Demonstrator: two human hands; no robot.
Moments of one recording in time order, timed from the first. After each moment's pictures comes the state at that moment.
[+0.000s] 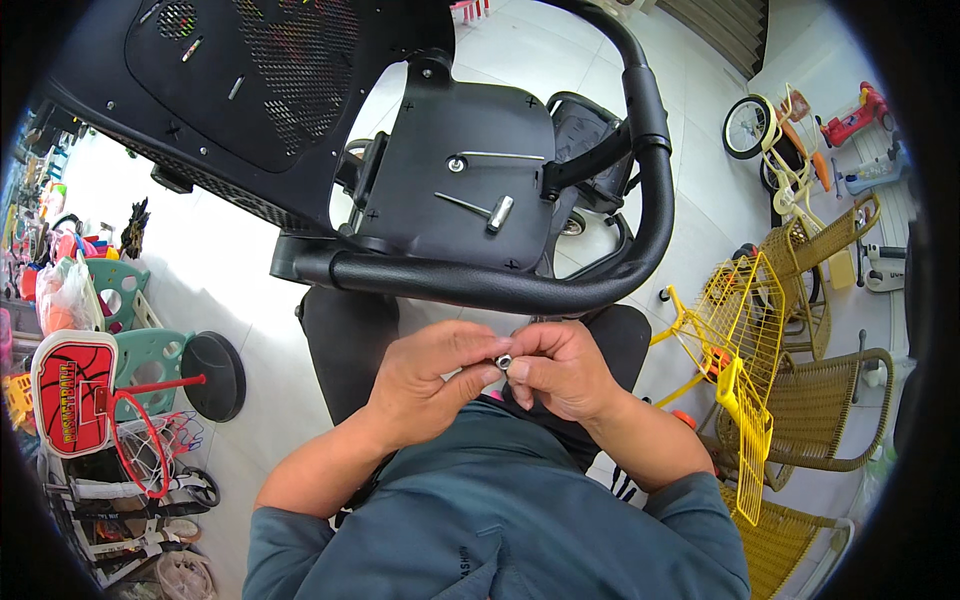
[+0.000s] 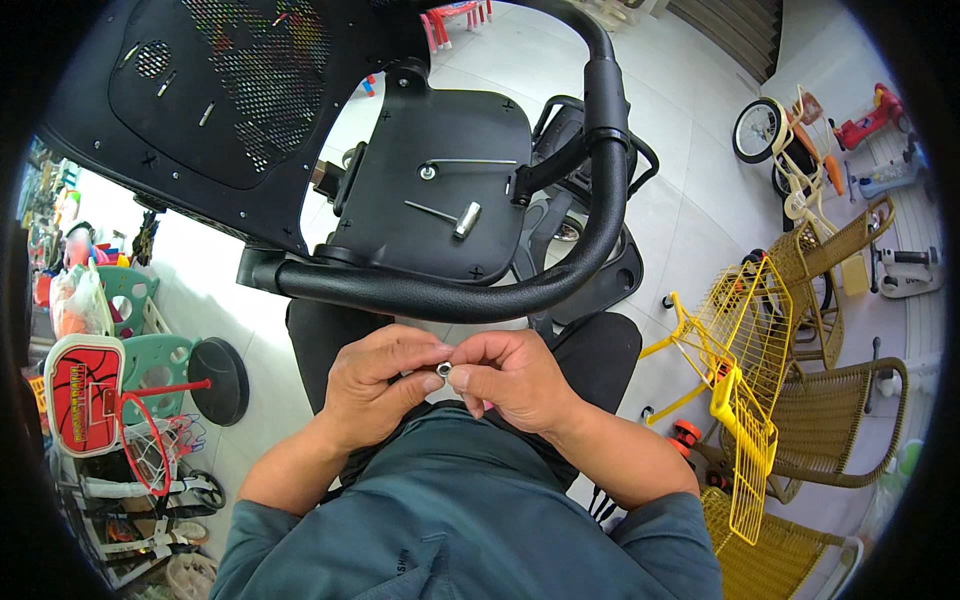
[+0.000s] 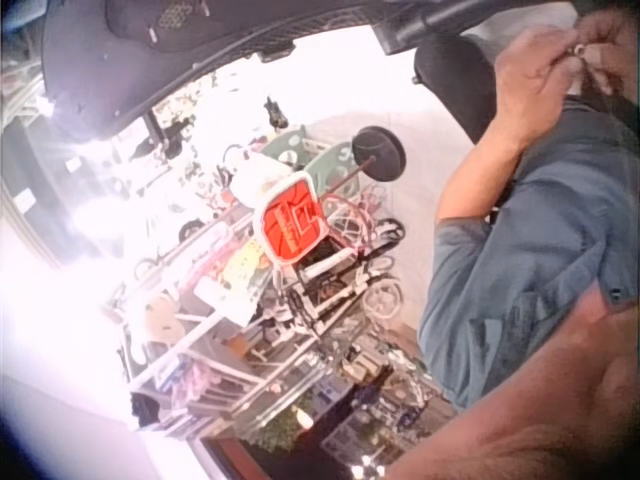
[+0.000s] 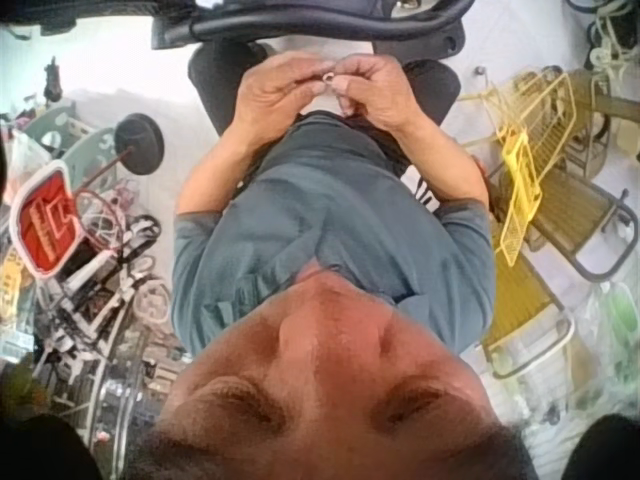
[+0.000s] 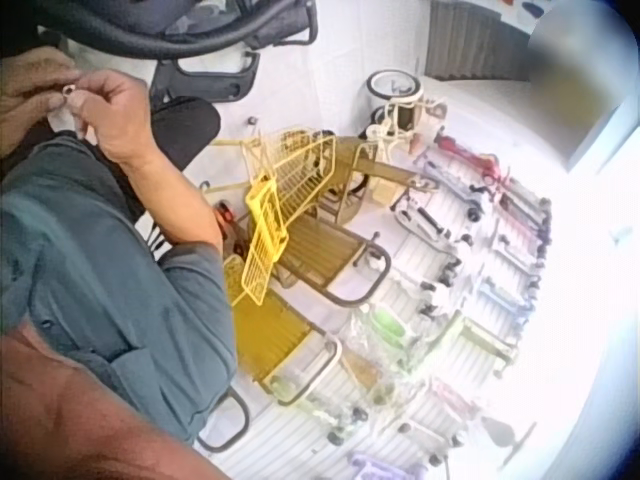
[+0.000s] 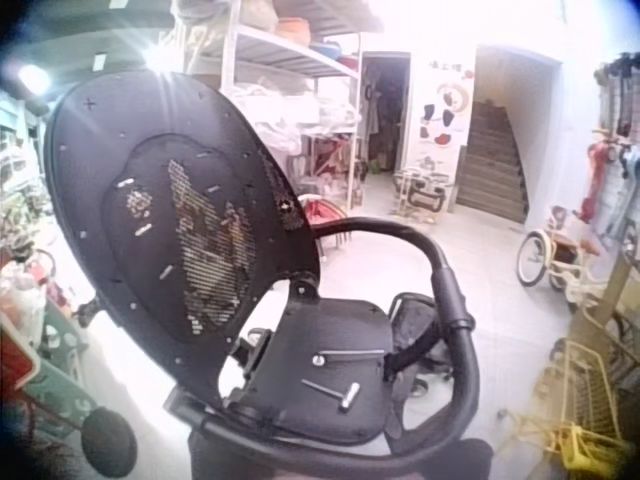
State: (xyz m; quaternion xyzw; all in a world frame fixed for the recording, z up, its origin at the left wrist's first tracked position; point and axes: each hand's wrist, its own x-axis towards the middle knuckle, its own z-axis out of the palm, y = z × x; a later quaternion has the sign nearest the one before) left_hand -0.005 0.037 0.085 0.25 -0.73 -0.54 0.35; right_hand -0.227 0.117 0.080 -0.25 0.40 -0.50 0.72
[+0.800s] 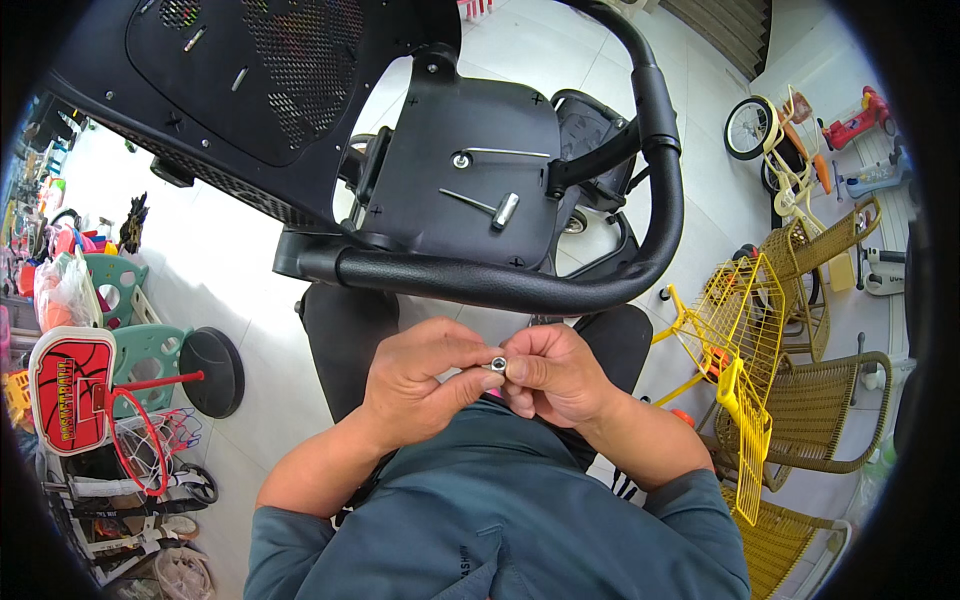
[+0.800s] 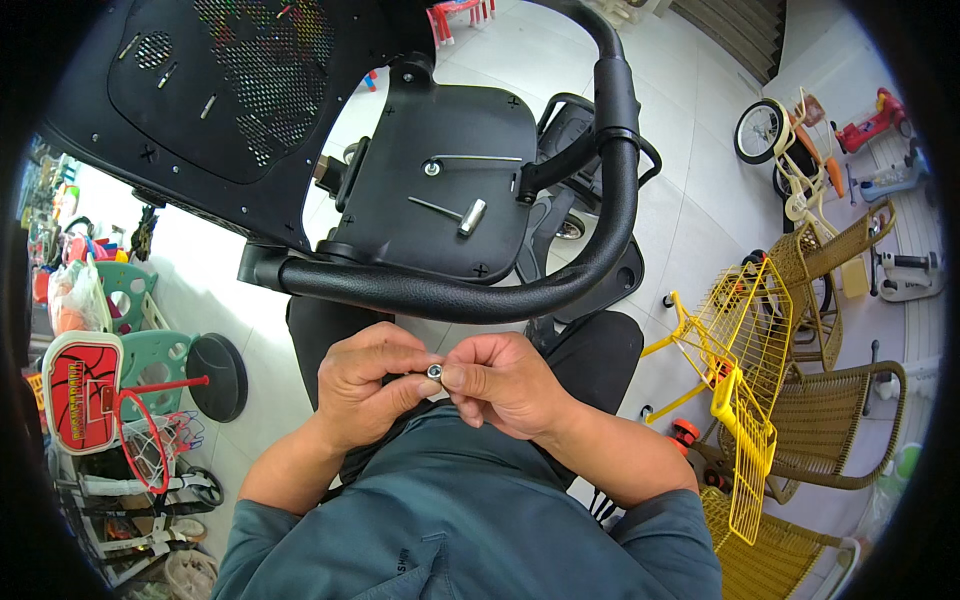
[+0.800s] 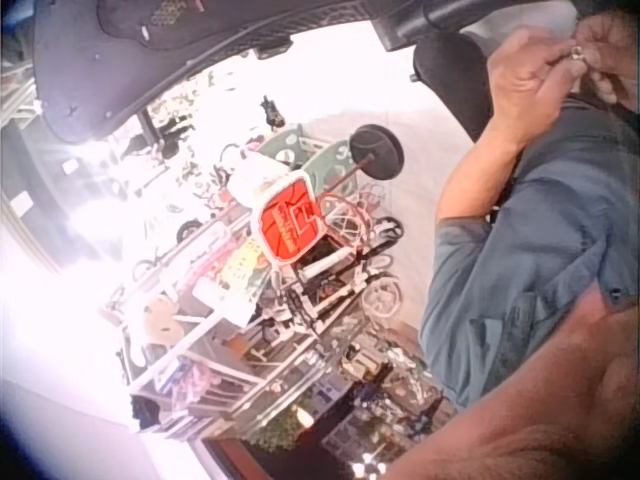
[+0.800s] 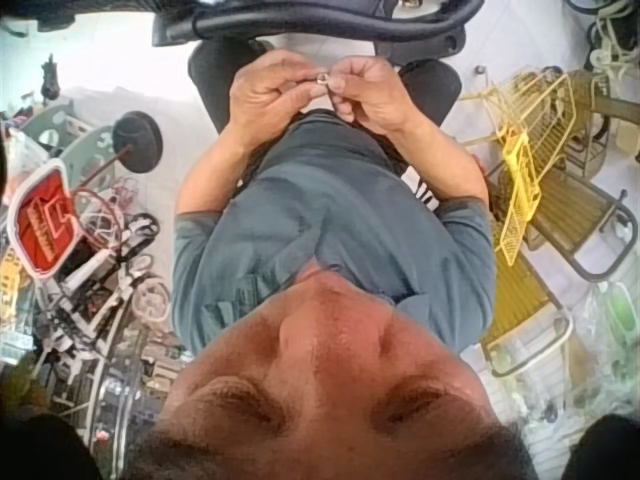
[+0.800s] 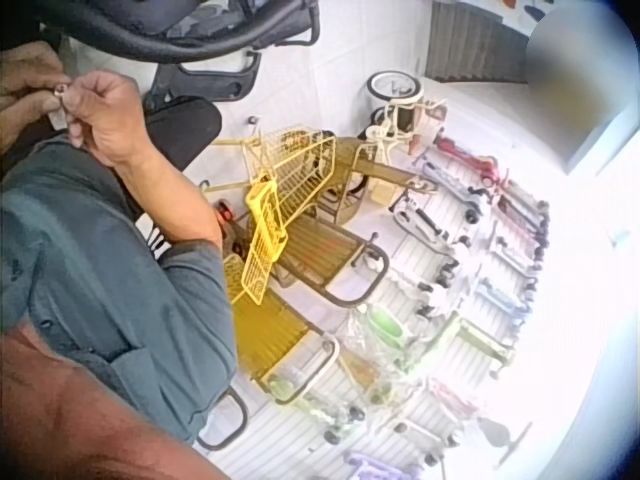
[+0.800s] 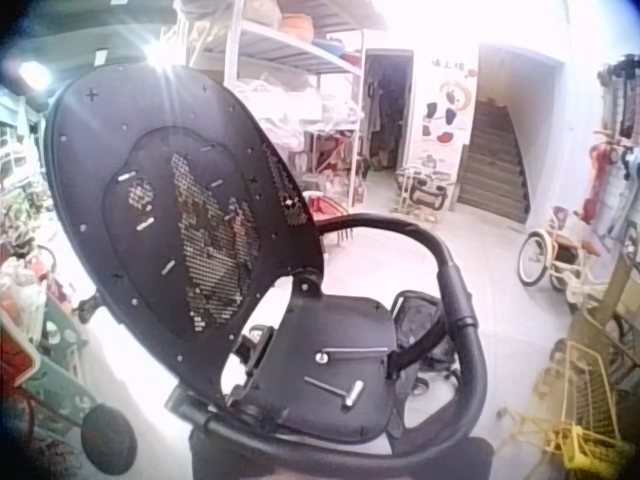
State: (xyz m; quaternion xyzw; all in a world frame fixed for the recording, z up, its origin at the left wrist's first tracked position) left_hand -0.001 0.035 0.086 0.25 -0.71 -0.52 0.40; right_hand -0.217 0.111 0.087 -0.18 0.34 -0.48 0.79
